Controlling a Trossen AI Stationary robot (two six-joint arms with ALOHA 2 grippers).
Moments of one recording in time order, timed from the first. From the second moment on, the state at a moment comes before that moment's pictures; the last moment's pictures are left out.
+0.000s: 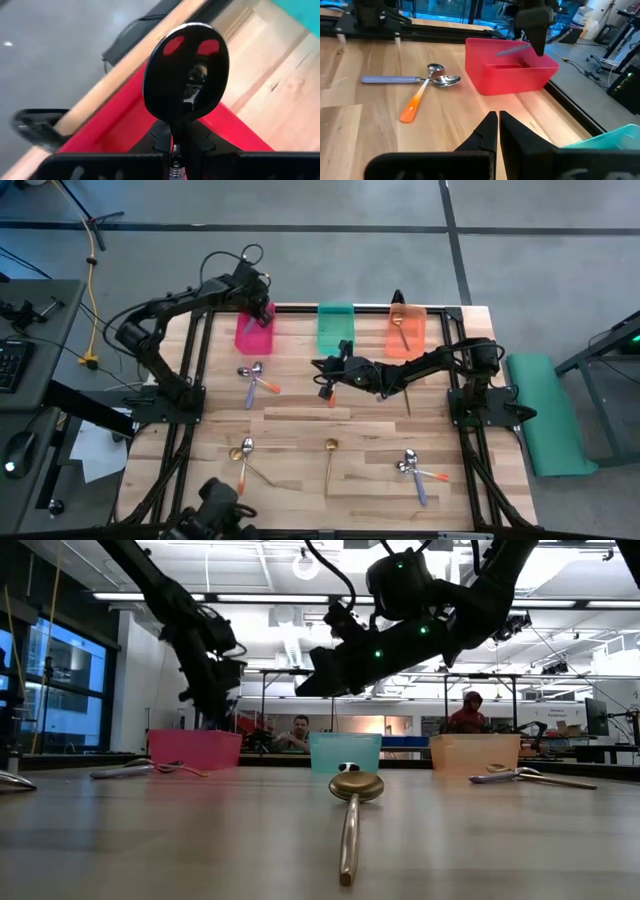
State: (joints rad) left arm 0.97 1.66 1.09 -0.49 0.07 0.19; right arm -0.07 1.89 0.89 0.73 0.36 -0.13
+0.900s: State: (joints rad) left arm 0.97 1.69 1.09 -0.63 0.17 0.06; right arm -0.07 1.89 0.89 0.73 0.36 -0.23
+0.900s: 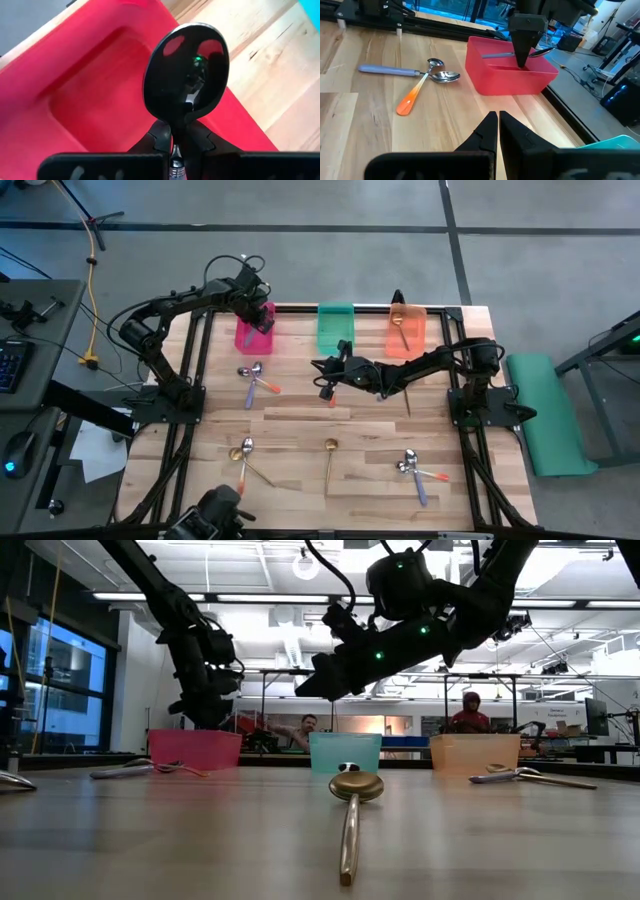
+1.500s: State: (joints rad) left arm 0.95 1.71 1.09 -0.64 0.12 0.04; right arm -0.12 1.89 0.89 0.73 0.31 -0.24
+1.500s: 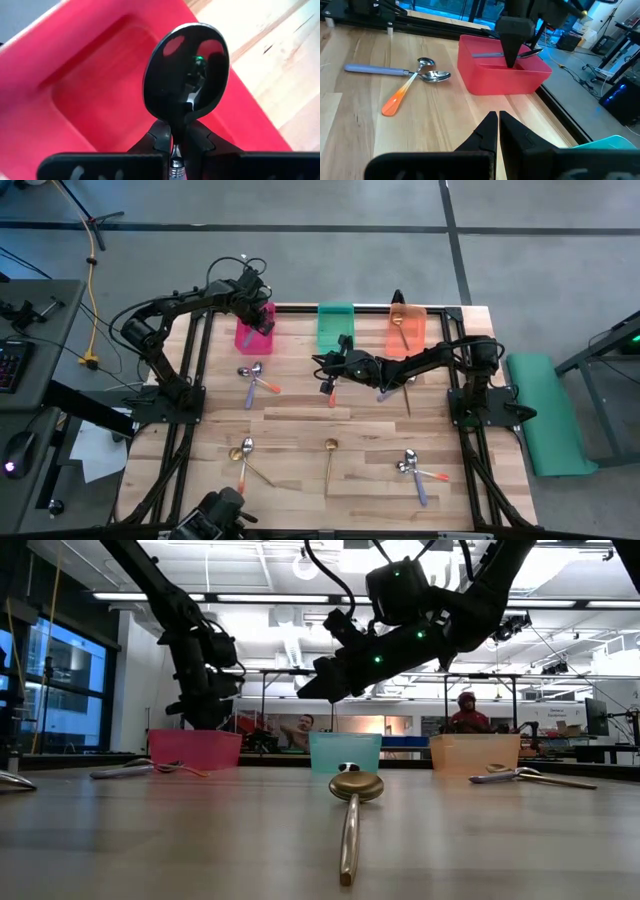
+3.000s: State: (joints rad) left arm 0.72 1.08 0.64 -0.04 0.02 0.11; right arm -0.16 1.80 0.71 0.95 0.09 -0.25
